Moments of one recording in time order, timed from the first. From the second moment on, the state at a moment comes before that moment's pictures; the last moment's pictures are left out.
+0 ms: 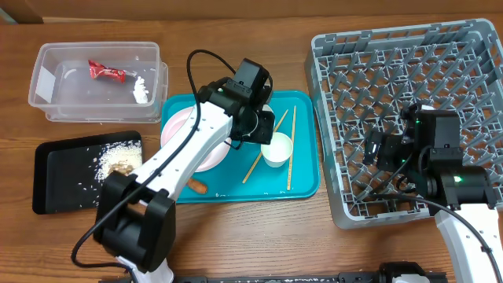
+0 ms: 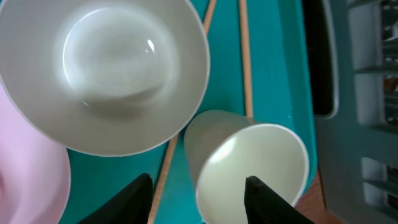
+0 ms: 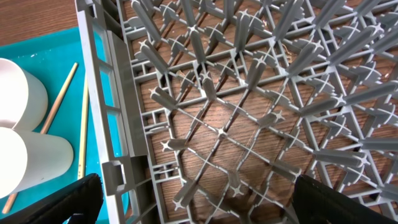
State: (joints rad) left arm -0.50 1.86 1.49 -0.91 0.20 -0.33; right arm 0.01 1.07 0.97 -0.88 -0.02 0.20
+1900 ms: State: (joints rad) left arm -0.38 1.95 1.59 -0.46 1.36 -0.70; right arm -0.11 1.33 0.97 -0.21 -1.26 -0.01
